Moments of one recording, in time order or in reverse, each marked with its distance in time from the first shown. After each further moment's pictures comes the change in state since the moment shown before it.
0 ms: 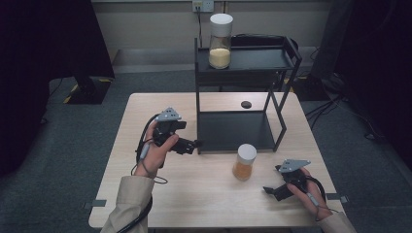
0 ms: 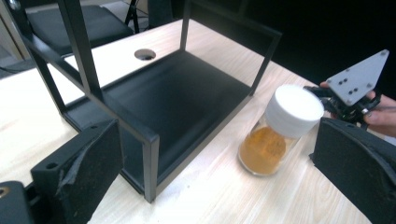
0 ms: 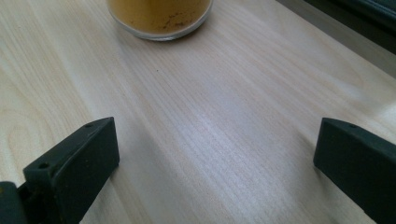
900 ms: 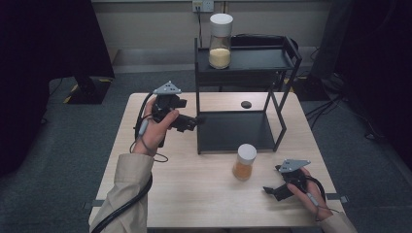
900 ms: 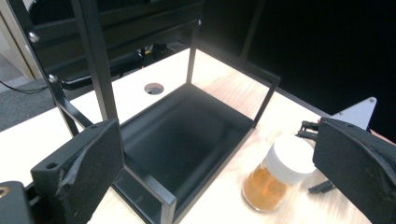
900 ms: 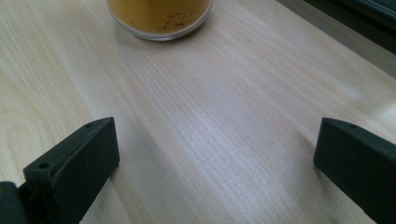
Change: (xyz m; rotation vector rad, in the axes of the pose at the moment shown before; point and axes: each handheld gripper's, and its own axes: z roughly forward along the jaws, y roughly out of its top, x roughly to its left) left arm 0.004 0.058 -0.015 -0.042 0.013 0.015; right arm 0.000 0.000 0.000 0.000 -0.001 -0.001
